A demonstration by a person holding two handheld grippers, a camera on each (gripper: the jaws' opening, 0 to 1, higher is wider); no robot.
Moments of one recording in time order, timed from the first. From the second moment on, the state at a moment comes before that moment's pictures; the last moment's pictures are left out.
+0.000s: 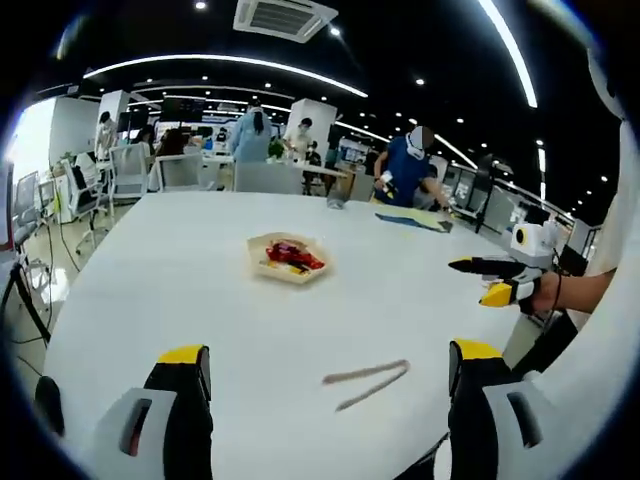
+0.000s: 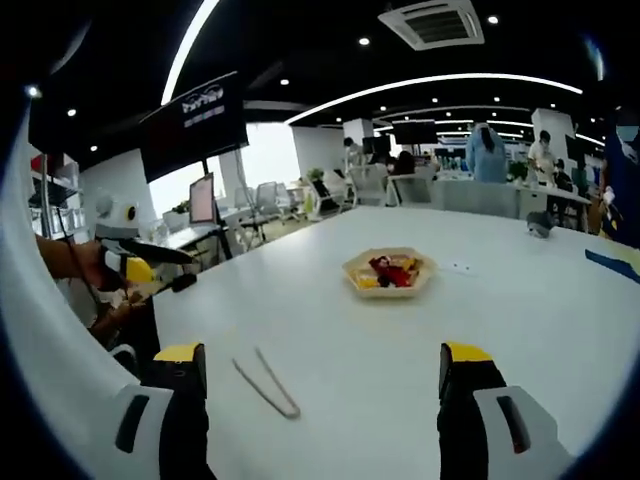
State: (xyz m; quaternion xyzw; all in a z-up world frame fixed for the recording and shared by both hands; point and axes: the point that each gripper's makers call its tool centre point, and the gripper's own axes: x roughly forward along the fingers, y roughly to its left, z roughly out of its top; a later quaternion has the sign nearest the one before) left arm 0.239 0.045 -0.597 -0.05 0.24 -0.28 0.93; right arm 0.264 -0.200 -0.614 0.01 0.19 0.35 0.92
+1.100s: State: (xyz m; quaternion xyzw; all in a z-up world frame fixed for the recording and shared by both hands) left arm 0.251 0.077 -0.617 -0.02 0.23 -0.35 0.91; right arm 0.226 -0.173 -0.604 0.03 0.19 0.22 0.96
